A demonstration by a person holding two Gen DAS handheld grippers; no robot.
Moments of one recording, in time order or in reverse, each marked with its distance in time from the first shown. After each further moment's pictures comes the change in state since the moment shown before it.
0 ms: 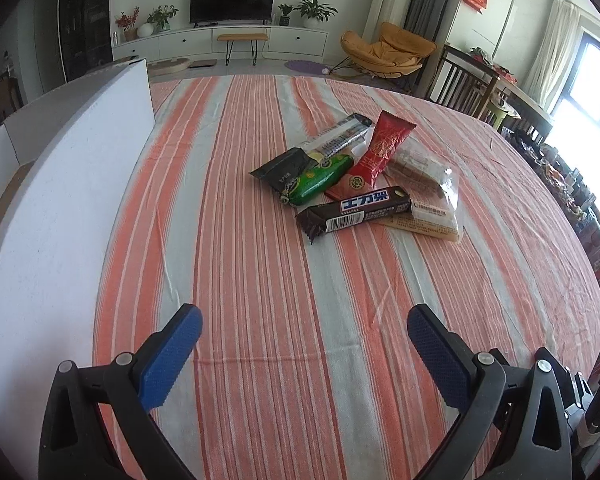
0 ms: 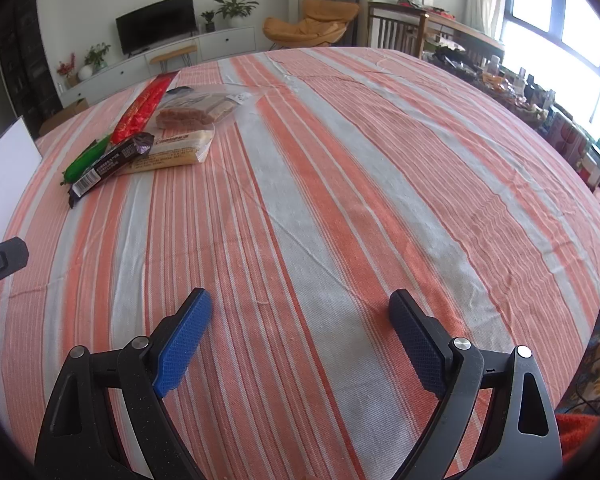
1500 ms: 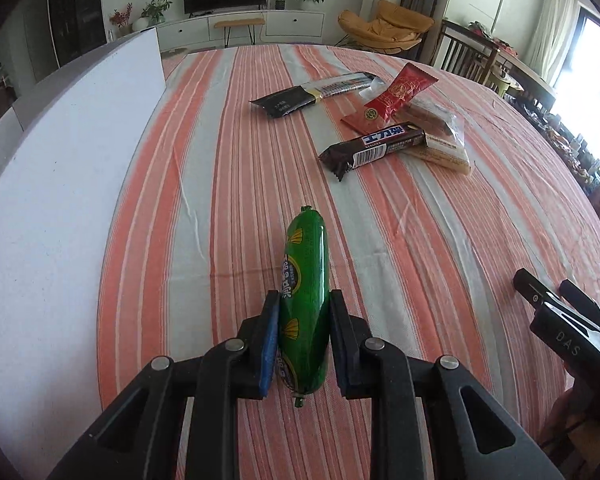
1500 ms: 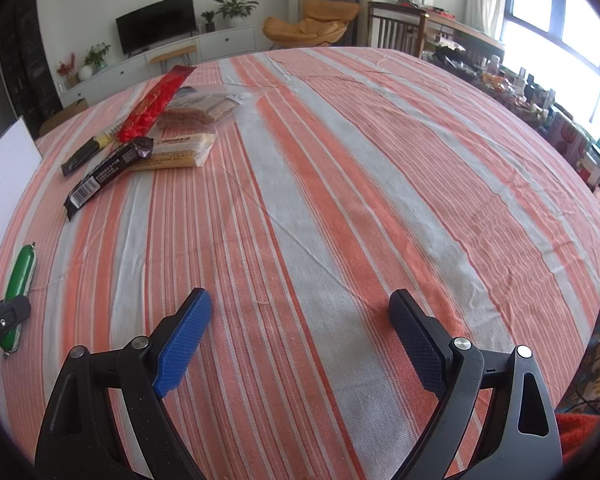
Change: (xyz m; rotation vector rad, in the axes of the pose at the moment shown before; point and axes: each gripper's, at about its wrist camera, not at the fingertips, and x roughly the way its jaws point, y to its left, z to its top) left arm -0.005 0.014 -0.060 0.040 0.068 0.029; right arm 0.001 0.001 0.000 0.000 0.000 0.000
